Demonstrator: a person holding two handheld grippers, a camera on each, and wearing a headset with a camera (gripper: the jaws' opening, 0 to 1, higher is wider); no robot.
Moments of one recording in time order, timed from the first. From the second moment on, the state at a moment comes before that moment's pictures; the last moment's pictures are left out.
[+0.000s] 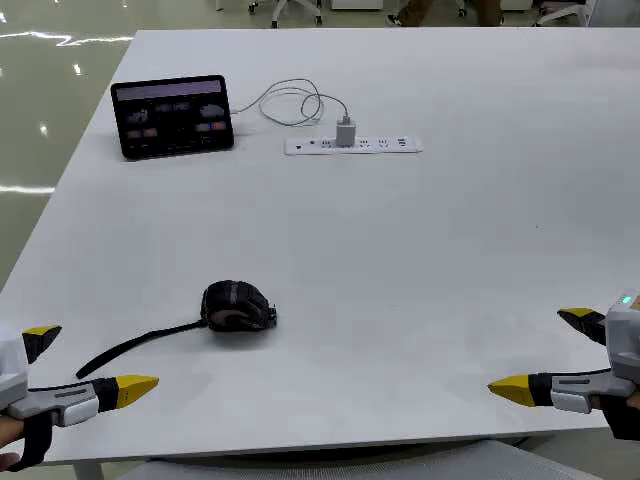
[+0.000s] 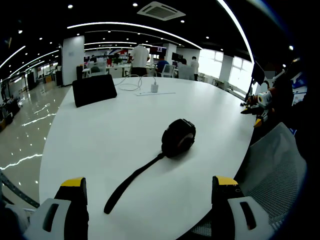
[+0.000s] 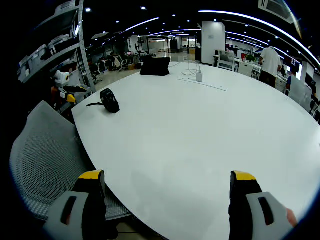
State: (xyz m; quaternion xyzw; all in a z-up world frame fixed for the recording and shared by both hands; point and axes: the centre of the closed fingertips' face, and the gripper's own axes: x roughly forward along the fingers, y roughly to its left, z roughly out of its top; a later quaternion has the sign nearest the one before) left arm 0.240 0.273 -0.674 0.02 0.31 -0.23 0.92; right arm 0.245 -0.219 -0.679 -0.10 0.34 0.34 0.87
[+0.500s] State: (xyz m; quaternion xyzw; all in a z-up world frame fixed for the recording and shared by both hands) left arm 0.243 0.273 -0.674 0.01 0.31 -0.24 0.92; right arm 0.246 -0.217 -0.680 -0.10 0.34 0.34 0.87
